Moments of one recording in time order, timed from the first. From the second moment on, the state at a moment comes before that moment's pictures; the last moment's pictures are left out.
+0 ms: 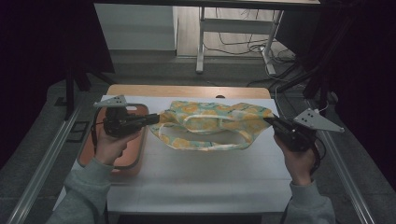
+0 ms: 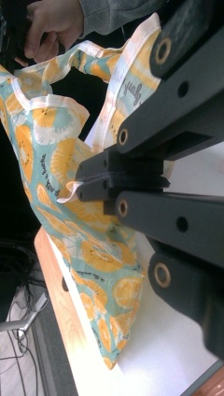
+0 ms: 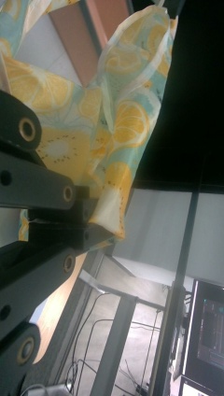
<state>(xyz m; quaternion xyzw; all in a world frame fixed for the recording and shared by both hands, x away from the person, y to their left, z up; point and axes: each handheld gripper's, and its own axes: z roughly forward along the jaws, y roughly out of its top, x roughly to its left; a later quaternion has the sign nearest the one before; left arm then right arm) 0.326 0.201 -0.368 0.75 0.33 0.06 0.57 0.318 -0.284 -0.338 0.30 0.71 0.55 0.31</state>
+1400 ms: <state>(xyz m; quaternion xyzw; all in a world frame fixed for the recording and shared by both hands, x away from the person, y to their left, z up) 0.361 0.182 -0.354 0.74 0.33 0.09 0.57 0.364 -0.291 -0.343 0.36 0.71 0.53 0.30</state>
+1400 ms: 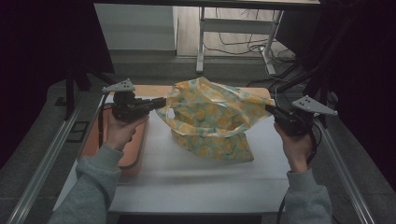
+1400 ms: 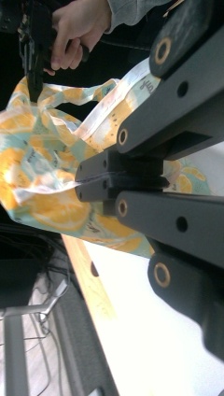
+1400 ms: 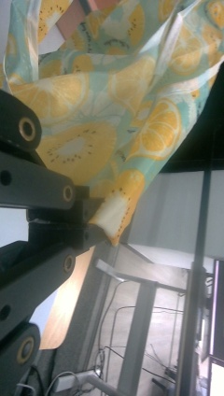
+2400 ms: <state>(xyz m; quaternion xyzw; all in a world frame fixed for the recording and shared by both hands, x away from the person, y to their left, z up) 0.355 0.187 -0.383 0.76 0.37 0.13 0.52 0.372 -0.290 -0.367 0.37 0.71 0.54 0.26</state>
